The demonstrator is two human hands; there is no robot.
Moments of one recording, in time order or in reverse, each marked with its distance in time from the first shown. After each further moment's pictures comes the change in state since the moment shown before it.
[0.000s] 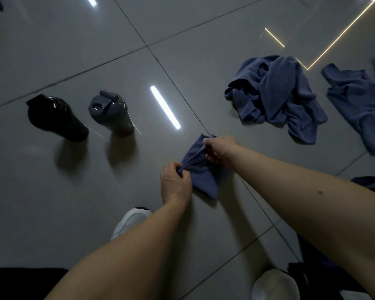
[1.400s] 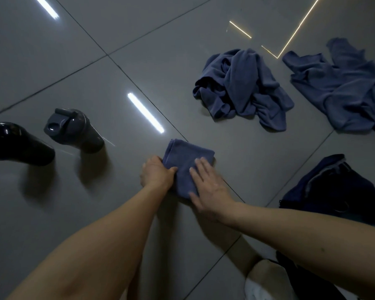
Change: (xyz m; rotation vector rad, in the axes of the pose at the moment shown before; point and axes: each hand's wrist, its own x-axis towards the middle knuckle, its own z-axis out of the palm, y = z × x) left_hand 0.048 0.035 0.011 0.448 -0.225 -0.038; right_hand -0.036 0.131 -0.036 -1.287 0.147 -0.857
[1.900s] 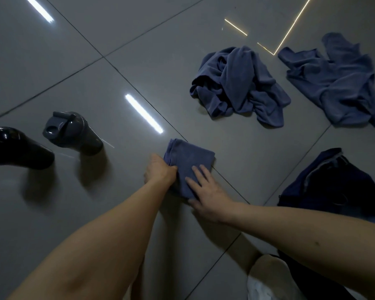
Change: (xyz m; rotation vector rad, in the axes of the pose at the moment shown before) left_hand 0.000 0.015 -0.002 -0.054 -0.111 -0.108; right_hand -0.009 -0.002 0.002 0.190 -0.204 0.039
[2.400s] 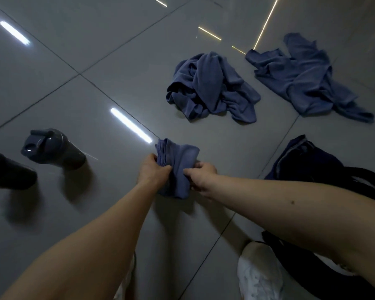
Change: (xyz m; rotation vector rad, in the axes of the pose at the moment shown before) left_hand -0.031 0.022 -0.006 -0.083 -0.076 0.251; right_hand 0.021 -0.008 -0.046 1.299 0.283 0.810
